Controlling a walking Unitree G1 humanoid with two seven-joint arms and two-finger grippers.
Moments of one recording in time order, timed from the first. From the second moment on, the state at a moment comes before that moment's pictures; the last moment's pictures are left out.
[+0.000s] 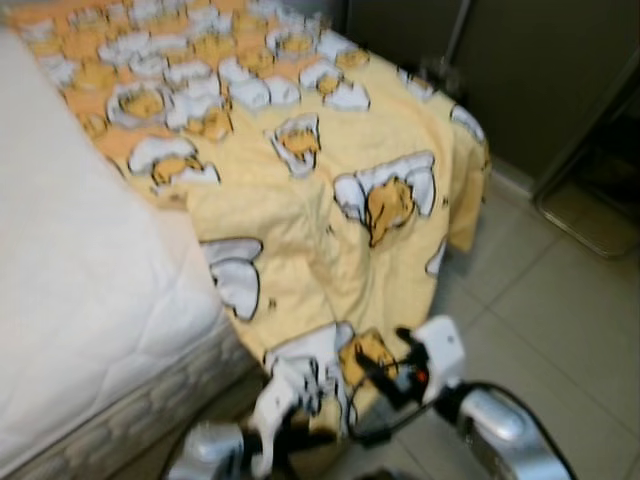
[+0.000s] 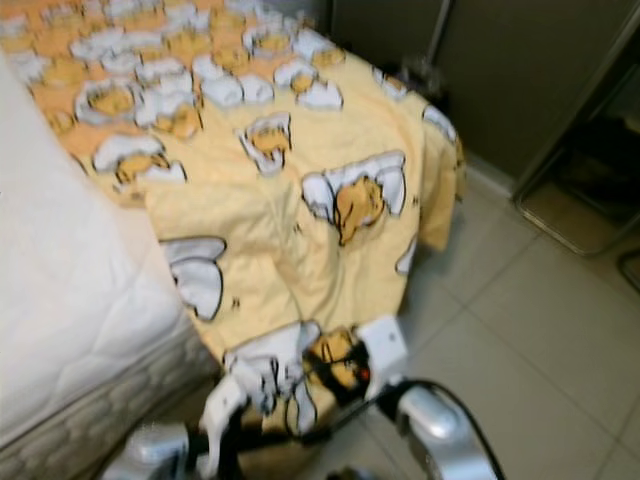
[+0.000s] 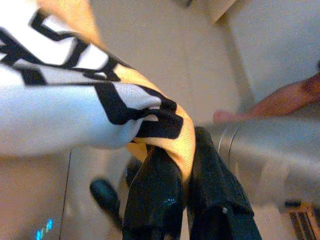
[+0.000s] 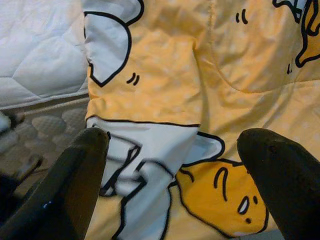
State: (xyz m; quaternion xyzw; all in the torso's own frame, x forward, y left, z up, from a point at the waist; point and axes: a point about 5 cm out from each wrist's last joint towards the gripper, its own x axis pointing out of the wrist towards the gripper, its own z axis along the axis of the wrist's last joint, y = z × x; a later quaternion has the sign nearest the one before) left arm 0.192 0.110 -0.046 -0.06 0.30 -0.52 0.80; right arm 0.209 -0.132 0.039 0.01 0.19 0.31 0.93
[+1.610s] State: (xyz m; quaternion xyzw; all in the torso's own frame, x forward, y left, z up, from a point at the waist) left arm 0.142 0.118 -0.081 0.05 0.43 -0.54 0.72; right arm 0.191 -0.142 0.036 0.00 0.22 0.37 0.90
